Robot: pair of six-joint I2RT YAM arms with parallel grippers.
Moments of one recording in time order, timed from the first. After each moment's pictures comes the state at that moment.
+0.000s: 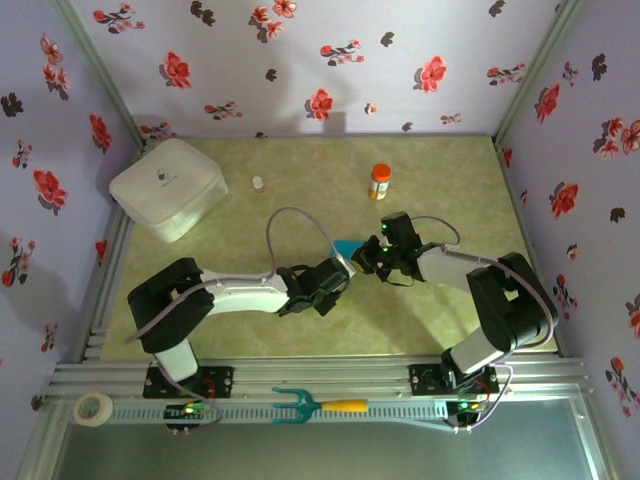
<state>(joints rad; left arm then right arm) -1.13 1.72 0.92 -0.23 -0.28 -0.15 0.47 1.55 0.67 -0.01 -0.48 1.21</state>
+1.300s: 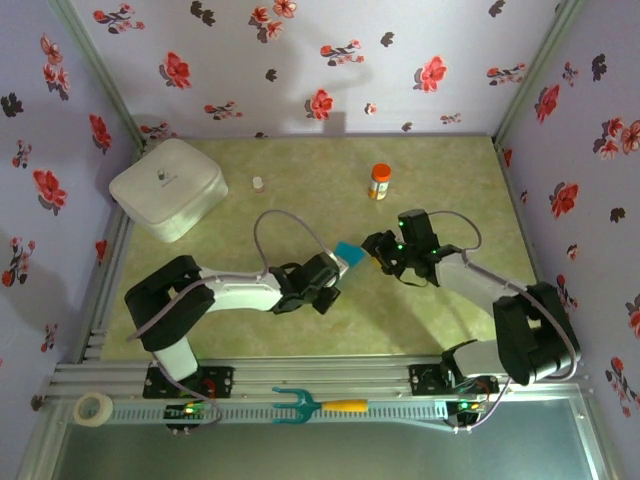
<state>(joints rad) -1.05 1.71 0.84 -0.07 -0.07 -0.27 0.40 1.33 0.64 -0.14 -0.38 1.13</state>
